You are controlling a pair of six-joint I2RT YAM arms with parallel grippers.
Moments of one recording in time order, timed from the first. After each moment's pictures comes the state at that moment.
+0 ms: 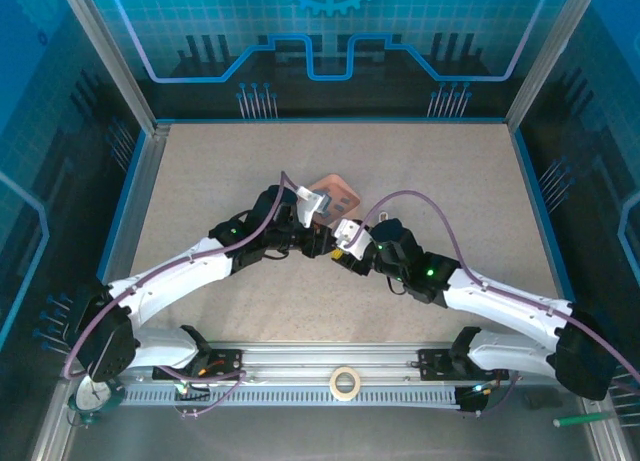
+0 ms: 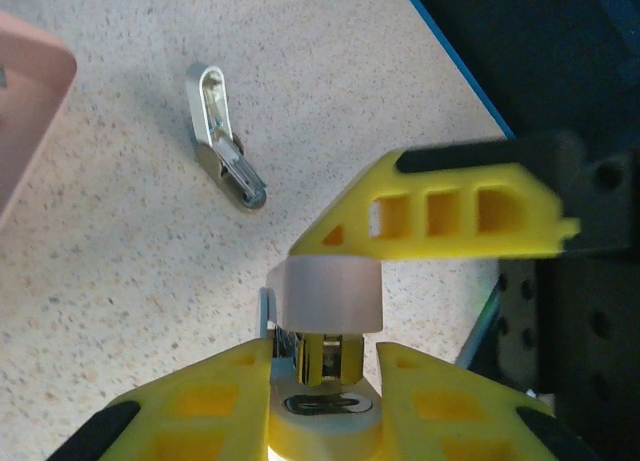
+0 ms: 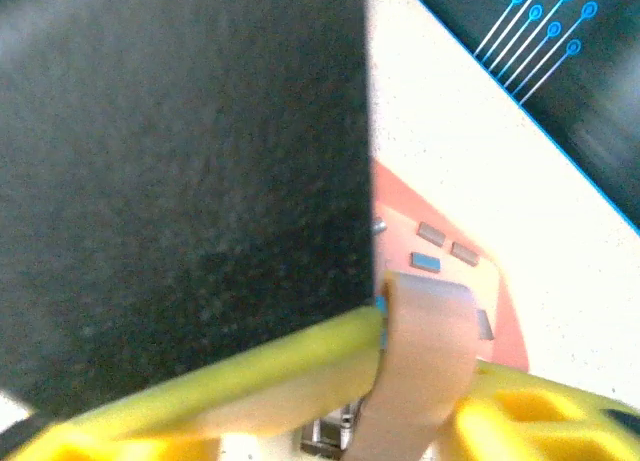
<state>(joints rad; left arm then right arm) -0.70 1.29 0.92 -0.22 0.39 -0.41 0.87 1.10 0.67 -0.04 0.06 -0.34</state>
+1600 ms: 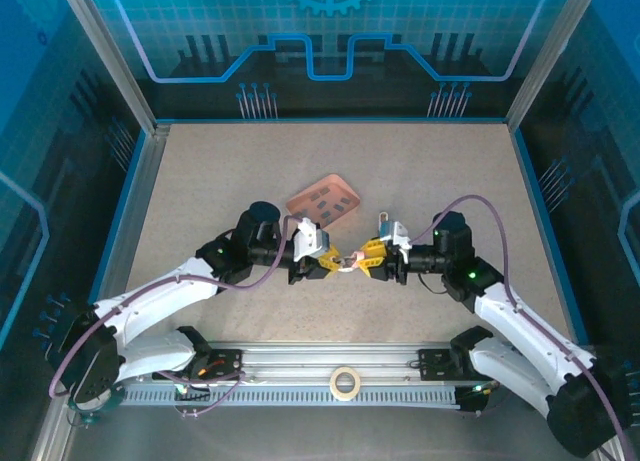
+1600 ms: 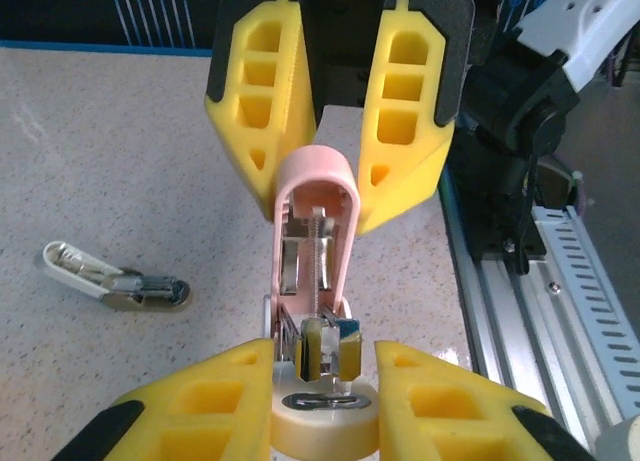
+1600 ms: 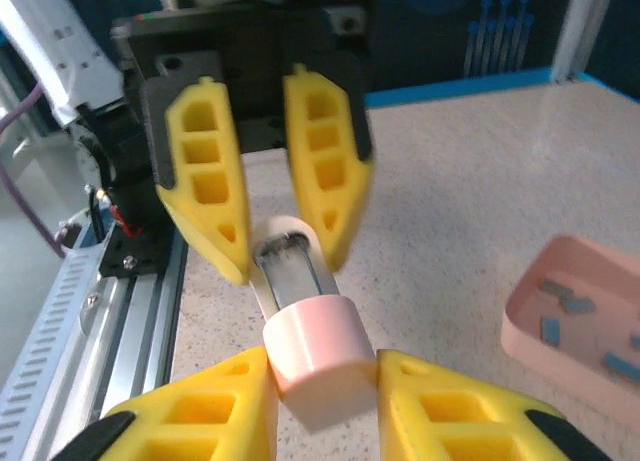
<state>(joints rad) -0.69 1.15 0.72 -0.05 0.70 0.31 0.42 0.86 0.50 -0.04 -0.88 -0.24</state>
